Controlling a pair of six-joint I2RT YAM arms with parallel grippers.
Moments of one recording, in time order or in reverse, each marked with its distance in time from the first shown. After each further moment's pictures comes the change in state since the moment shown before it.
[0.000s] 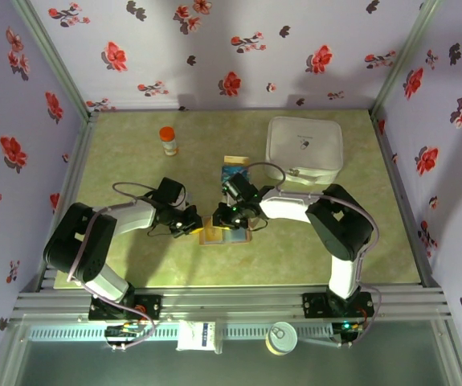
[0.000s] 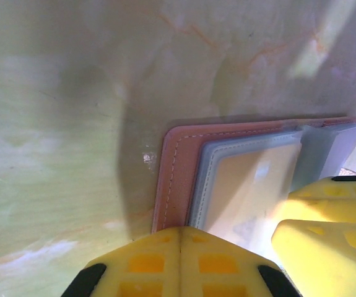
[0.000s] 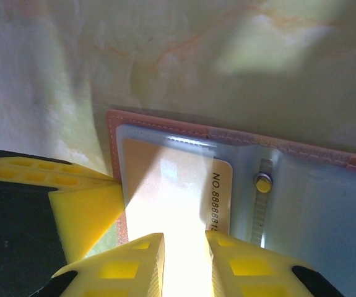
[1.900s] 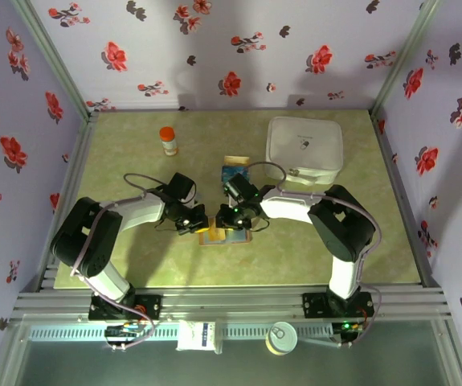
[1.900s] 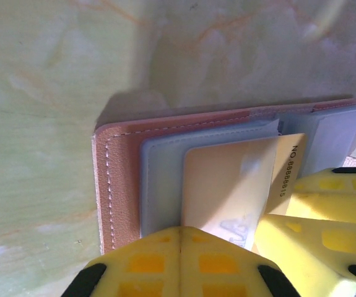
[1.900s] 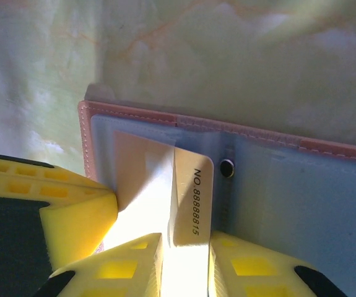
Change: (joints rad) left arm -0.077 0.054 0.122 -0.134 -0.046 0.037; right arm 0.001 -0.016 -0.012 -0.039 0.027 -0.033
